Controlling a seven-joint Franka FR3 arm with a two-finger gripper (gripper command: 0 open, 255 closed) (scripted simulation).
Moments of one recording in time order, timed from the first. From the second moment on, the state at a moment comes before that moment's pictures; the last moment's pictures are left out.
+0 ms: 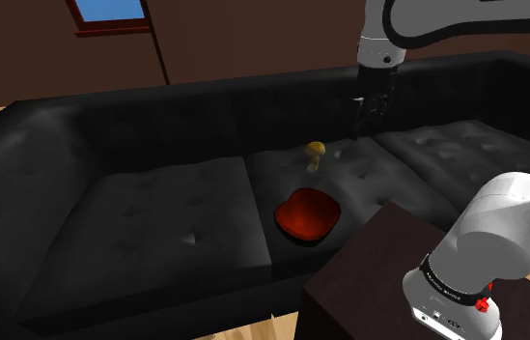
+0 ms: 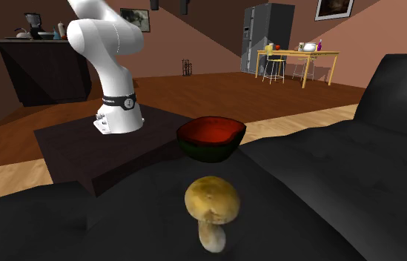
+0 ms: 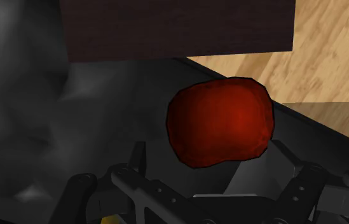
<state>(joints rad) 0.01 -0.74 -0.01 -2.43 0.00 1.63 0.05</state>
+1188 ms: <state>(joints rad) -0.04 -0.17 -0.33 -2.21 0.24 1.91 -0.23</state>
